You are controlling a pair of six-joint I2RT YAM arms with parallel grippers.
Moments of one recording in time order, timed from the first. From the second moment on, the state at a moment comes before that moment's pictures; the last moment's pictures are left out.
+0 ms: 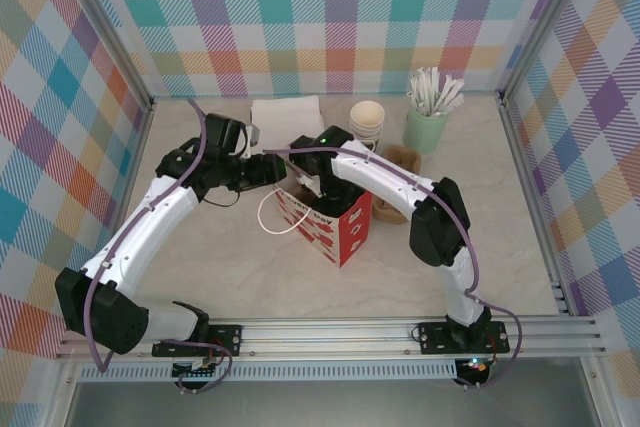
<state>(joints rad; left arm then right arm) -0.38 1.32 1.29 -0.85 0.27 -0.55 0.86 2.10 1.97 -1.56 -0.01 0.07</state>
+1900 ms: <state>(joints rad) -0.38 1.32 1.29 -0.87 0.27 -0.55 0.85 2.11 1.92 -1.51 -0.03 0.07</state>
